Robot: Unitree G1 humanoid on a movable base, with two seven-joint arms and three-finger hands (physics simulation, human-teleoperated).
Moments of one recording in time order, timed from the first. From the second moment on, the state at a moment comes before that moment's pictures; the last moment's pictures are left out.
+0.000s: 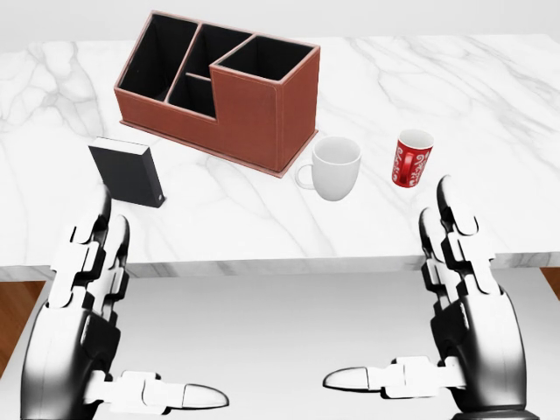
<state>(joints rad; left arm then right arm) 0.23 0.02 -0.10 -0.60 0.07 0.09 -0.05 0.23 0.00 0.01 -0.59 -0.03 0.09 0.07</state>
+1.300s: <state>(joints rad) 0.28 0.03 -0.14 -0.70 0.09 0.09 -0.04 0.30 0.00 0.02 -0.79 0.00 0.09 0.09</state>
